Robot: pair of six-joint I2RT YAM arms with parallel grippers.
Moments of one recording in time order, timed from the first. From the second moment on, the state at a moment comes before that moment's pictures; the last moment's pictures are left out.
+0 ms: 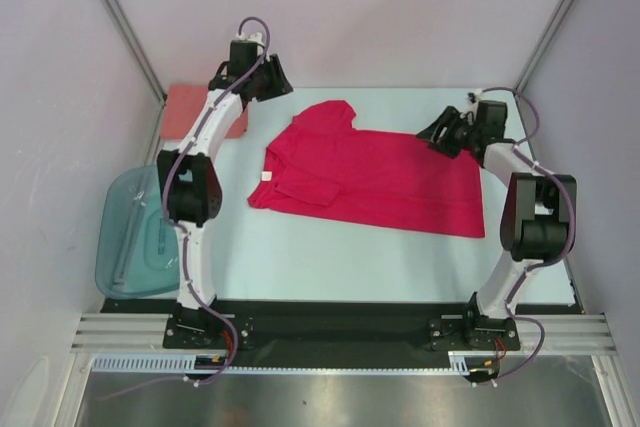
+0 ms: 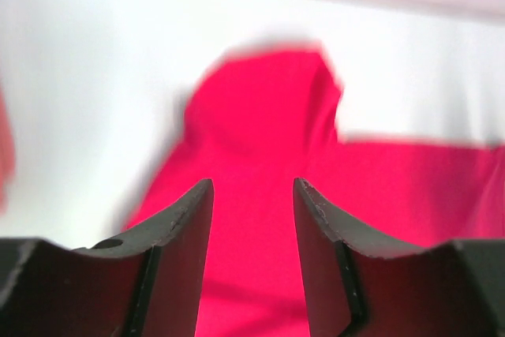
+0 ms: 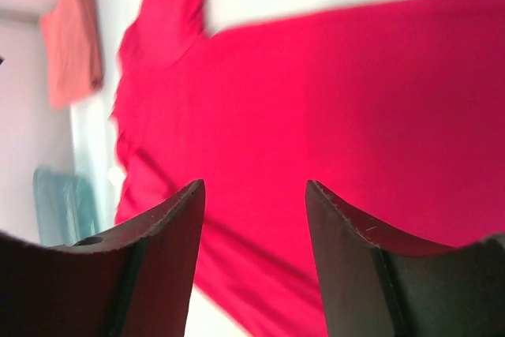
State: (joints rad) left arm -0.20 2.16 2.05 -0.52 0.17 -0.39; right arm -0.04 1.80 1.20 -0.03 -0.55 0.56
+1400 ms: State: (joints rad) left arm -0.15 2.71 2.32 -0.24 0.38 -0.97; right arm -0.30 2.12 1.50 -0.09 -0.50 0.47
